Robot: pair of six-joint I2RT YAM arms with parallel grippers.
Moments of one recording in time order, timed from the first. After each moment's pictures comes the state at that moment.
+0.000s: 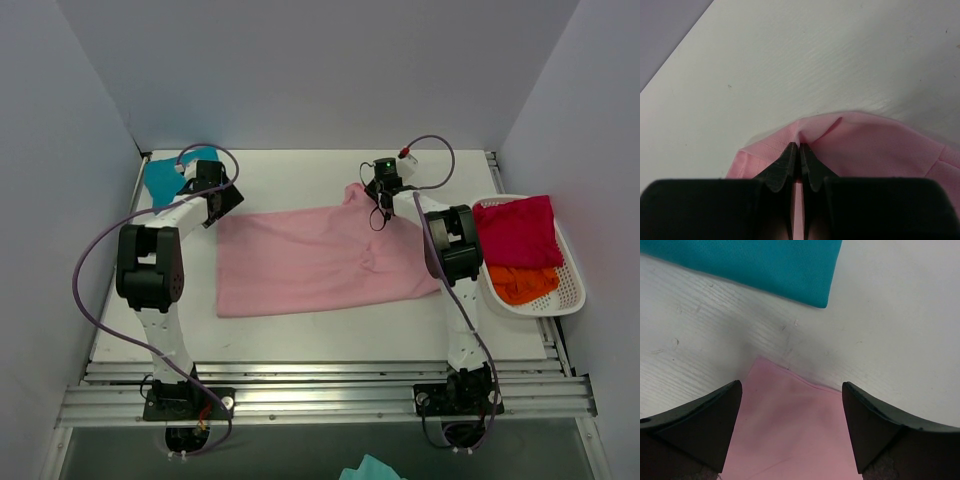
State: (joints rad) left arm -0.12 2.01 1.46 -0.28 -0.25 -0.72; right arm 0.26 2.37 1.70 0.02 0.26 0.84
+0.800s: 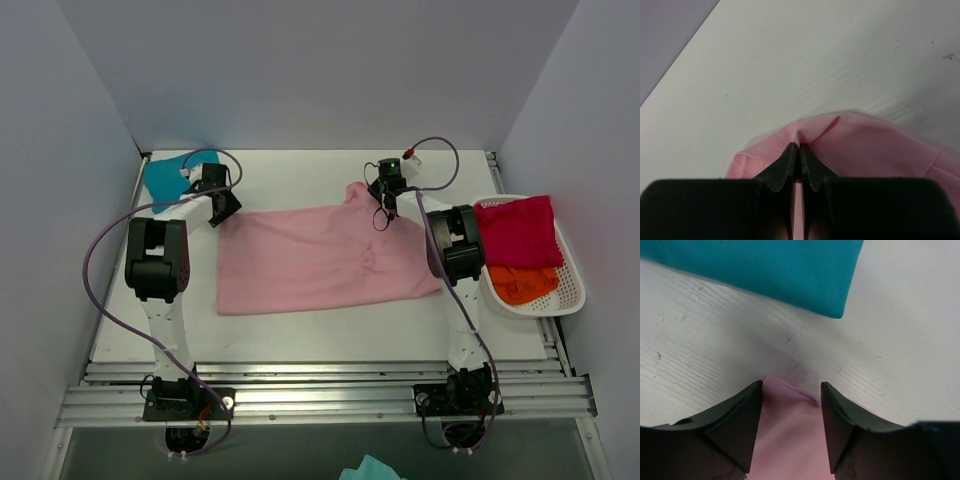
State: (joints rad) left arm -0.12 2.12 1.51 -0.28 -0.26 -0.73; right arm 0.24 2.37 1.69 0.06 0.24 0.86
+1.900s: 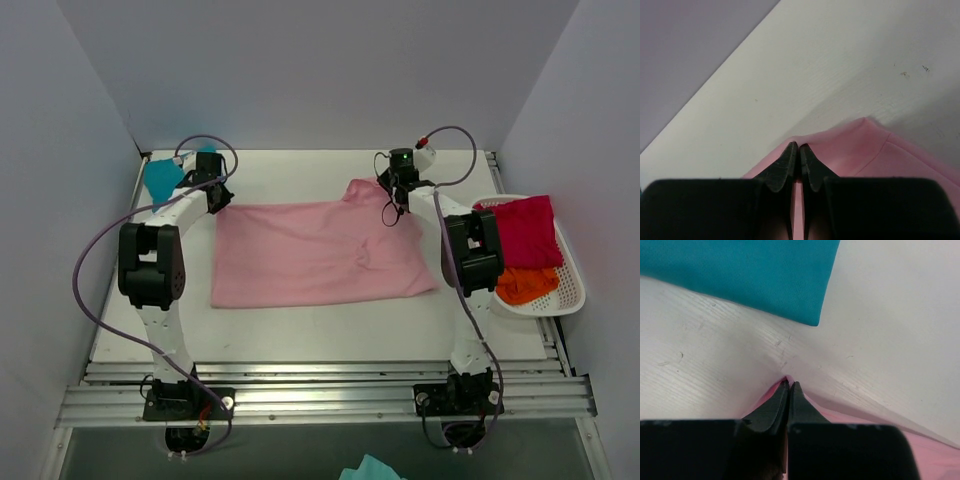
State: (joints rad) left arm -0.12 2.06 1.57 -0.35 -0.28 -0.72; right arm 0.22 2.20 1.58 0.03 0.25 0.86
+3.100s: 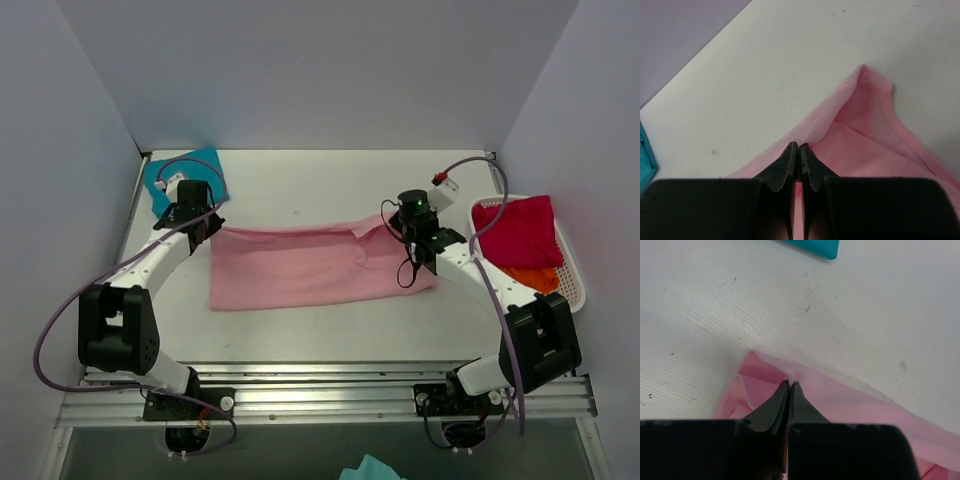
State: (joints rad) left arm -0.13 1.55 1.09 -0.28 -0.26 -0.73; right arm 0.39 1.43 0.95 -0.06 0.48 0.85
